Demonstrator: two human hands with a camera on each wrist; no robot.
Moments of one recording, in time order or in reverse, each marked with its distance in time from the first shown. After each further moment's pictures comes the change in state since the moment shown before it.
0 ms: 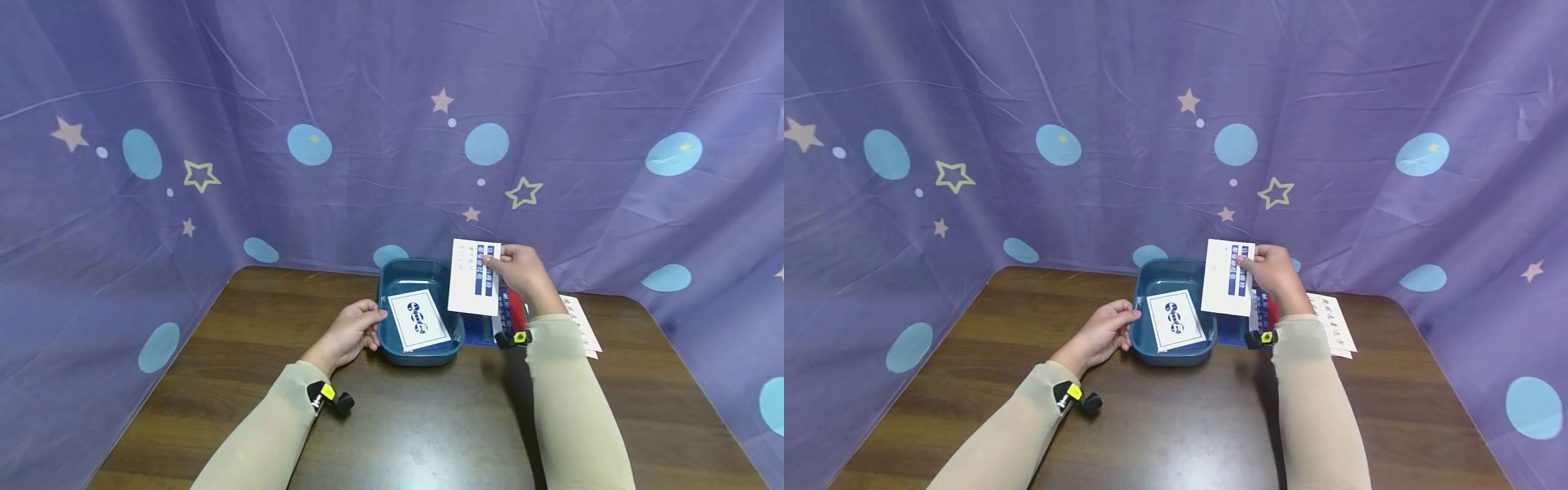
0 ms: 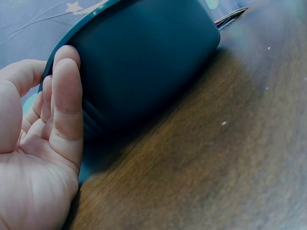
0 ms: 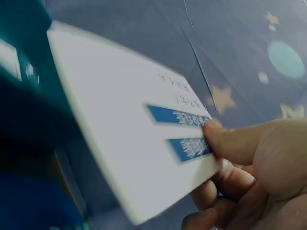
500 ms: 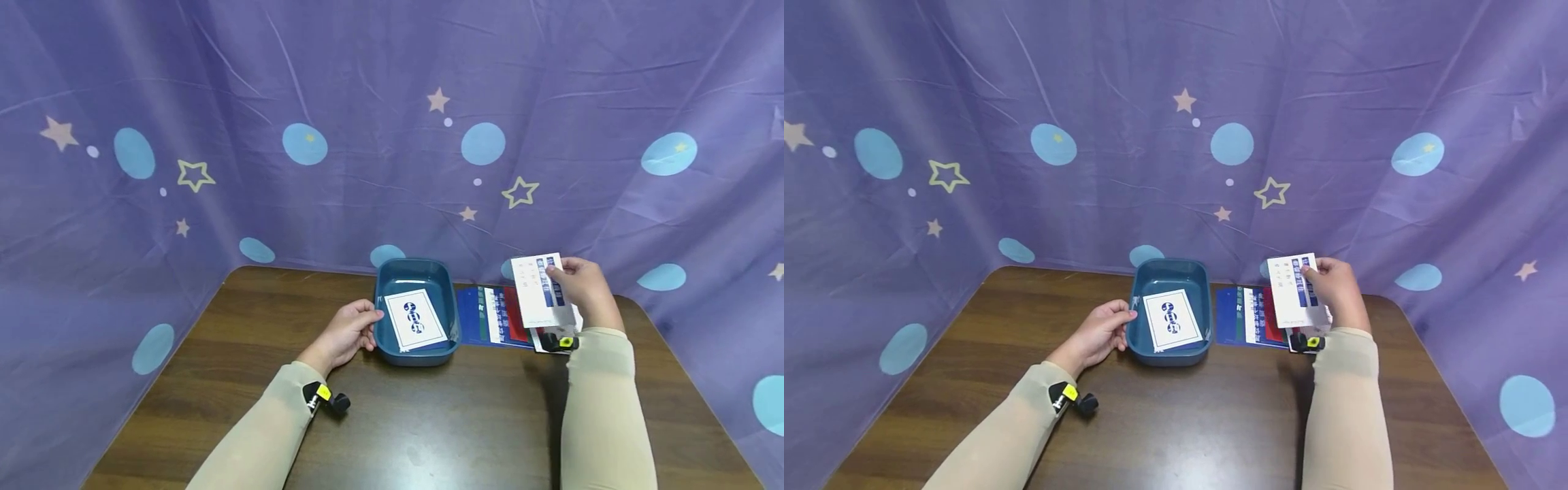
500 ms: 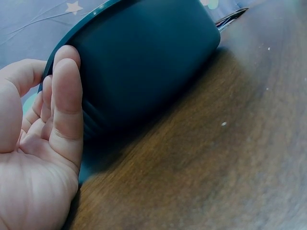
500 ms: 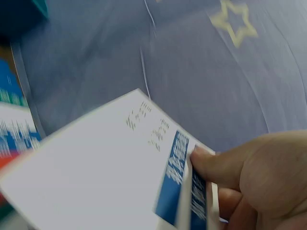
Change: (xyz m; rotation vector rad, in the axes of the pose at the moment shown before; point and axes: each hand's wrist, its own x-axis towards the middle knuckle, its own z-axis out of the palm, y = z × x) left_hand 0.001 0.000 0.000 0.019 0.021 -0.012; right_hand -0.017 0.064 -0.090 -0.239 0.175 0.066
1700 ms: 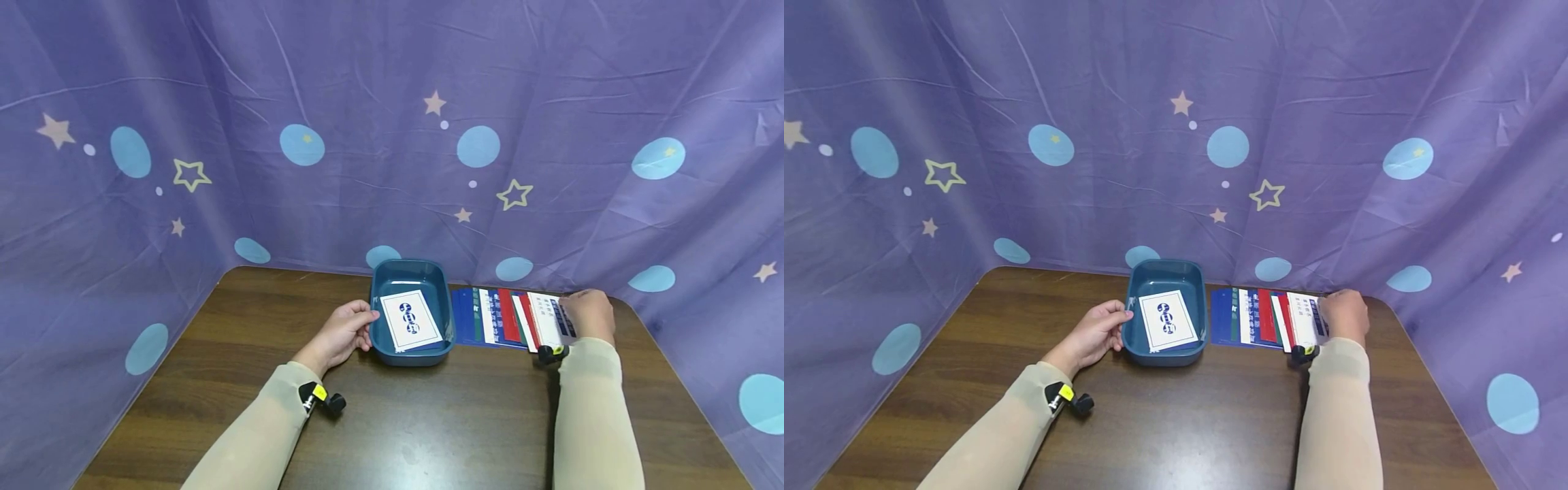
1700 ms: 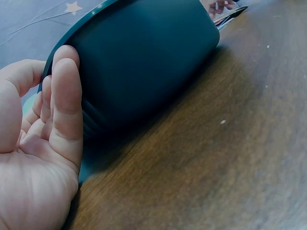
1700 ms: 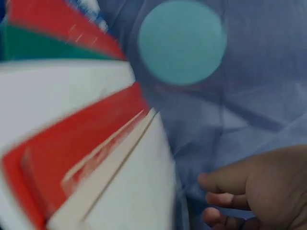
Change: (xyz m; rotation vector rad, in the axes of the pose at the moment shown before) left_hand 0.001 -0.001 -0.002 -0.002 -0.016 0.001; right_hand 0.001 0.073 0.007 -0.184 0.122 0.297
